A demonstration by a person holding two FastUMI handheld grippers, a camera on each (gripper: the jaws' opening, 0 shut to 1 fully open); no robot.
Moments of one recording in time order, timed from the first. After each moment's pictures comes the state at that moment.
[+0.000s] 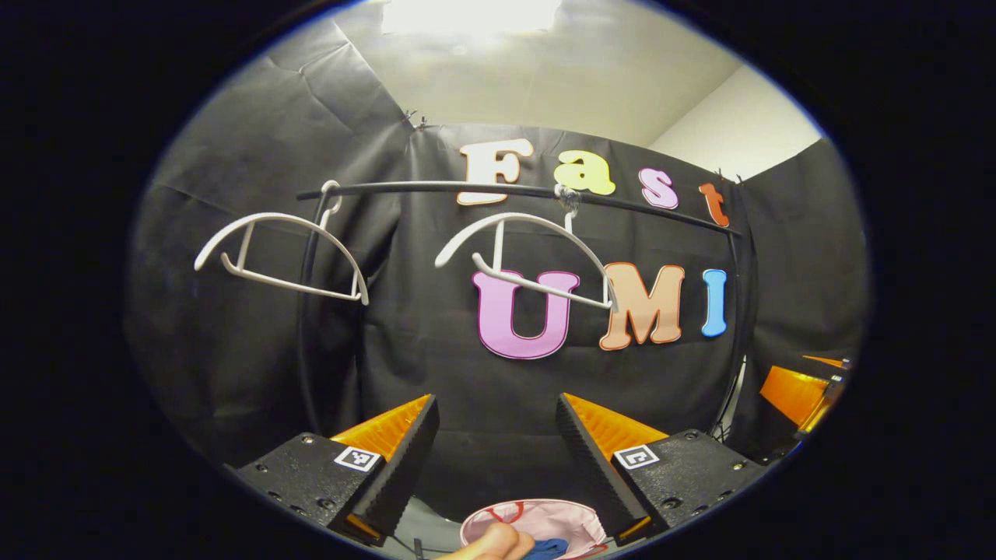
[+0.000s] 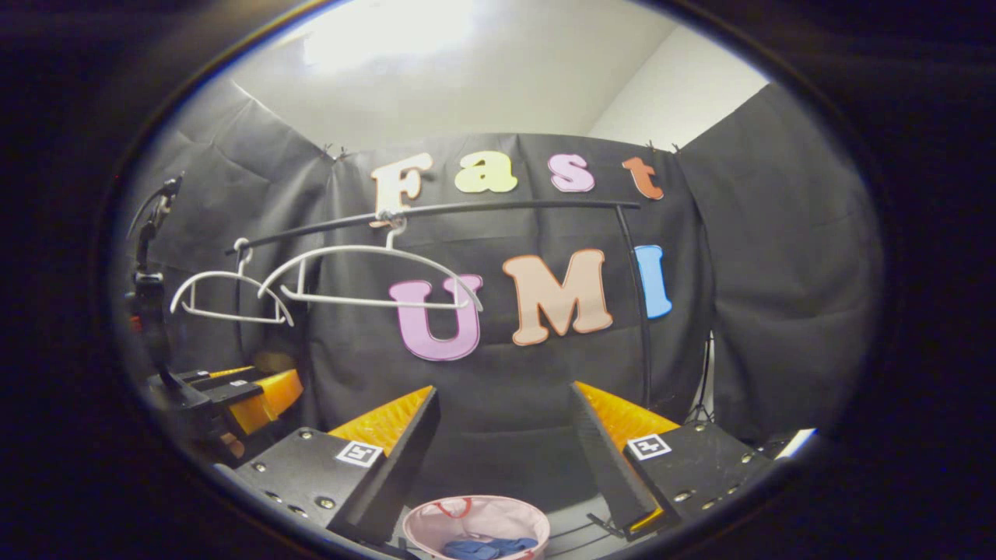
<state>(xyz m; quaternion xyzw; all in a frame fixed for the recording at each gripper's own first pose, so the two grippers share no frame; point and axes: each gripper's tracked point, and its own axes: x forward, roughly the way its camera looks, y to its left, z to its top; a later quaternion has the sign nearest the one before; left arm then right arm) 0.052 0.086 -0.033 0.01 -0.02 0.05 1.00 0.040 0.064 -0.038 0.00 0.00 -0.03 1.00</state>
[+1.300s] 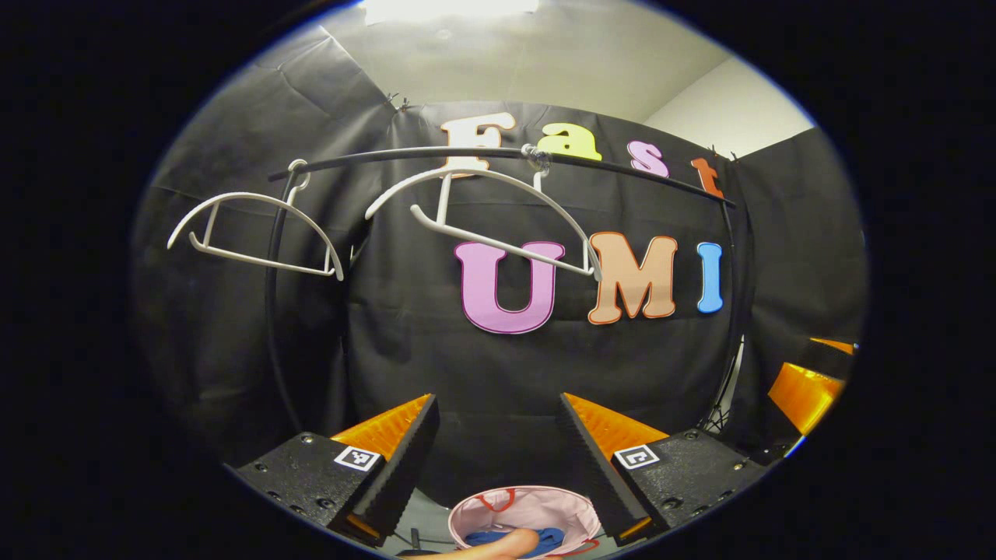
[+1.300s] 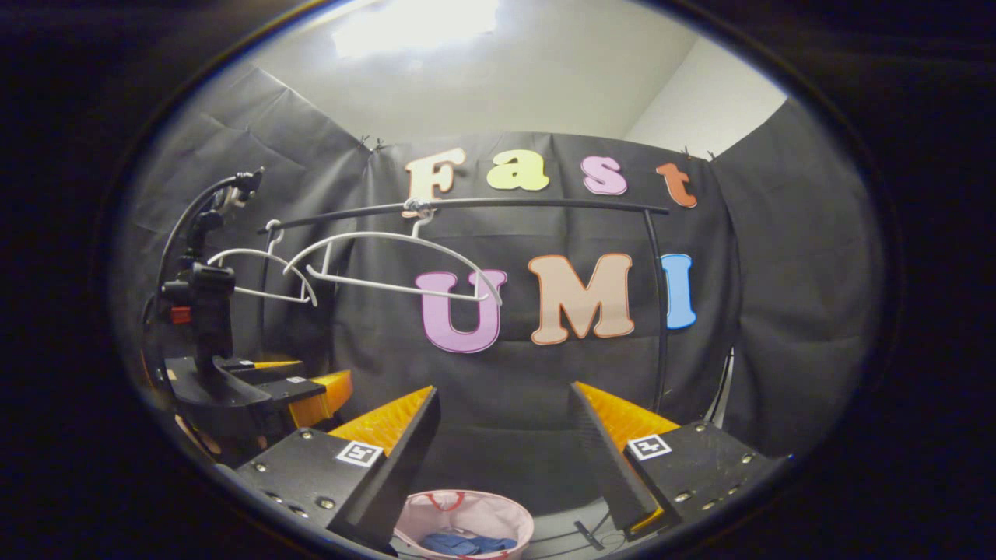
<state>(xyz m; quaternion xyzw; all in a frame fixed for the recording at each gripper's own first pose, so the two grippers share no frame) 0.079 0.048 -0.081 0.02 0.04 0.04 1.00 0.038 0.055 -0.068 -0.05 0.03 0.02 1.00</state>
